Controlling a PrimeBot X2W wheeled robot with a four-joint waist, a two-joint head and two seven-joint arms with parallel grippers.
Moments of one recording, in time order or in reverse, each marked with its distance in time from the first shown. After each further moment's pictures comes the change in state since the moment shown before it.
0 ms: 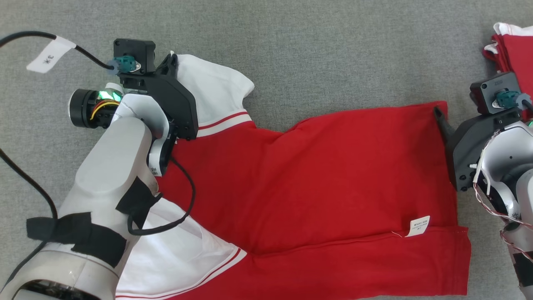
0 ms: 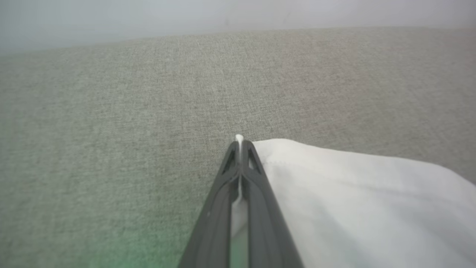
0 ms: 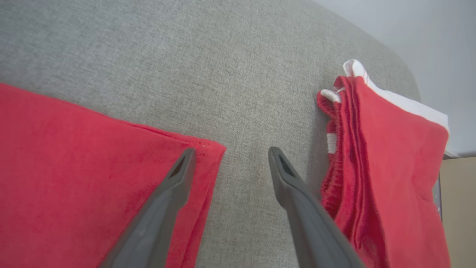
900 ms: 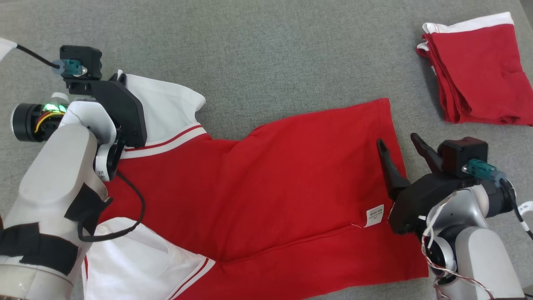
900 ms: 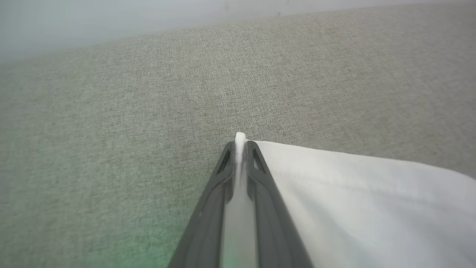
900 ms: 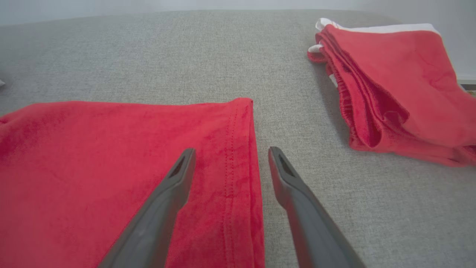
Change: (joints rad) left arm 0.045 0.149 0.041 -0.054 0.005 -0.017 0.145; right arm 0.222 0.374 -0.126 -0.053 0.002 0.000 -0.297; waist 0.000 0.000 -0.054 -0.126
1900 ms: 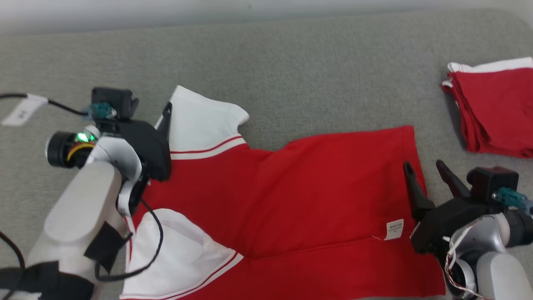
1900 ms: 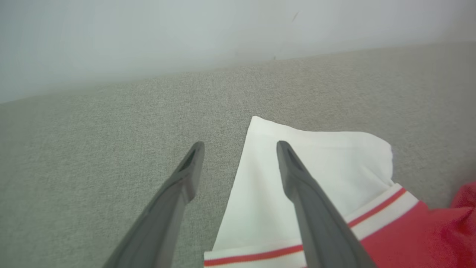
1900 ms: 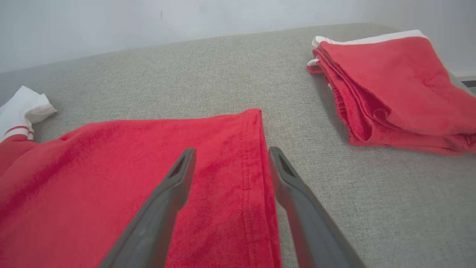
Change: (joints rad) left arm 0.199 -0.010 0.007 -0.215 0.007 -0.023 -0.099; right arm 0.119 0.000 -0.101 -0.009 0.061 0.000 -0.037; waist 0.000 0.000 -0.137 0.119
